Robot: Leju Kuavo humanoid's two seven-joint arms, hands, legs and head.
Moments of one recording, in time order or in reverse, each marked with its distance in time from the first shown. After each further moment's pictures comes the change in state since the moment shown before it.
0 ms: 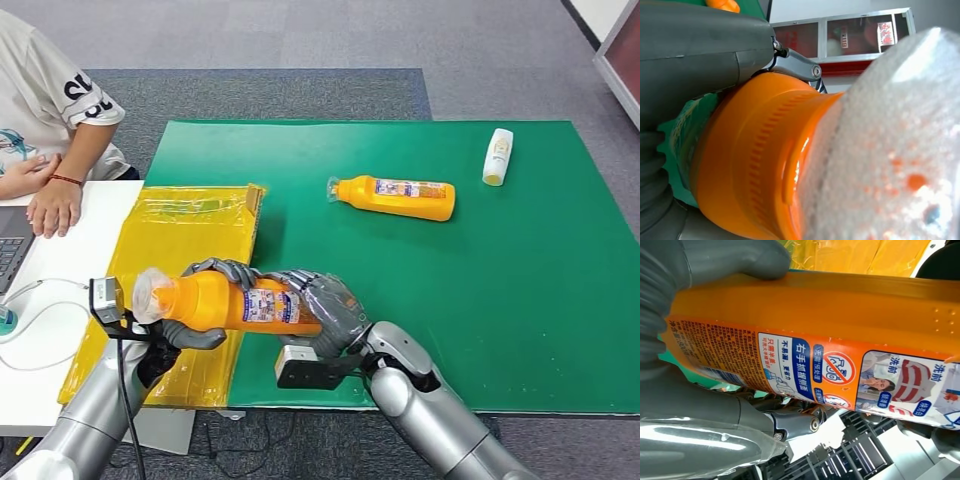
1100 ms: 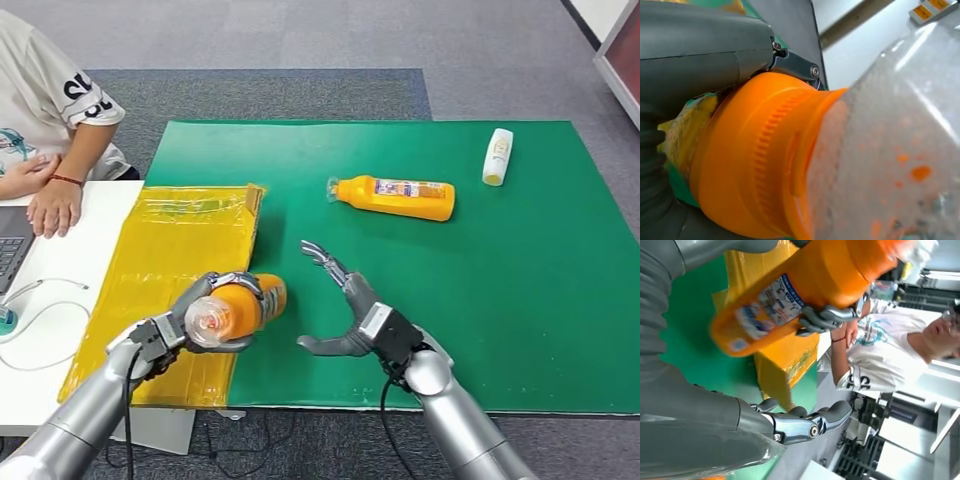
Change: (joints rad) left arm 0.000 0.118 -0.158 -0.035 -0.349 0.566 0.003; right arm 0.063 0.007 -0.222 0.013 -0.518 0.357 -0.193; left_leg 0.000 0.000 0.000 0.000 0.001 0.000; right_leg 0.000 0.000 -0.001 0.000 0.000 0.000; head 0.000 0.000
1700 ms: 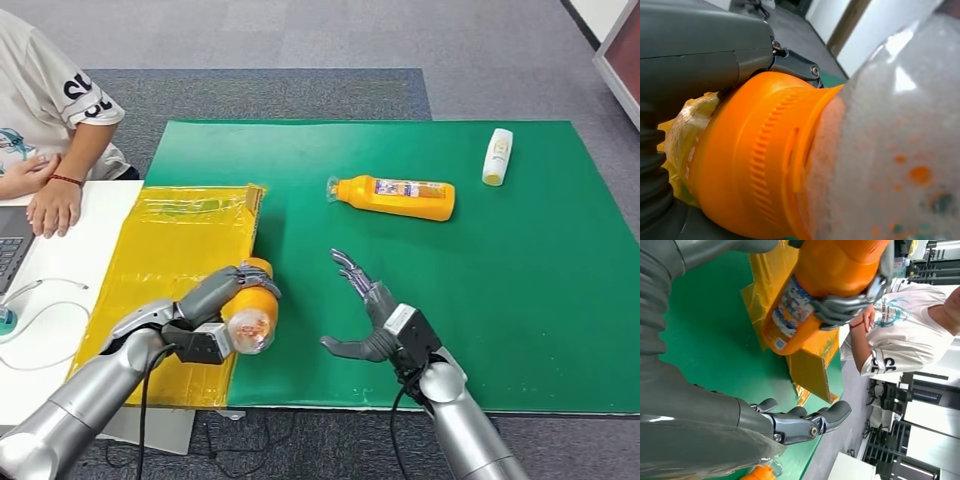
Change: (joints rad) left arm -0.111 0.051 -0.148 0.011 -0.238 0.105 0.125; right arm 0.053 0.018 -0.123 0.060 0.016 0.028 -0.019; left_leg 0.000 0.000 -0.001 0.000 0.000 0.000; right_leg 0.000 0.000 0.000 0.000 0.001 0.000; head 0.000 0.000
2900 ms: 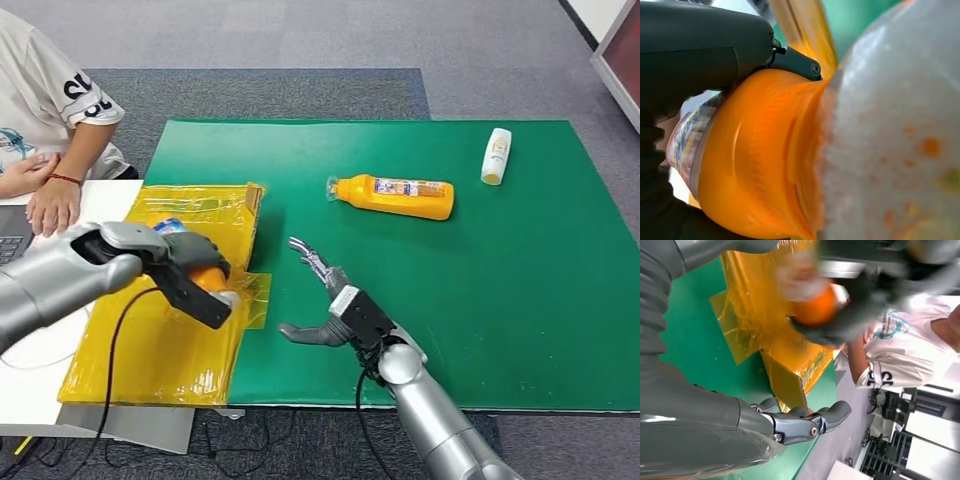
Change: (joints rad) left arm -0.635 0.153 -0.884 0.256 -0.039 -0.210 0.387; right arm -0.117 0.120 0.076 0.137 0.062 -0.081 0.036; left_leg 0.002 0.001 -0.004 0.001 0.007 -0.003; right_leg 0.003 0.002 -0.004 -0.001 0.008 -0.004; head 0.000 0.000
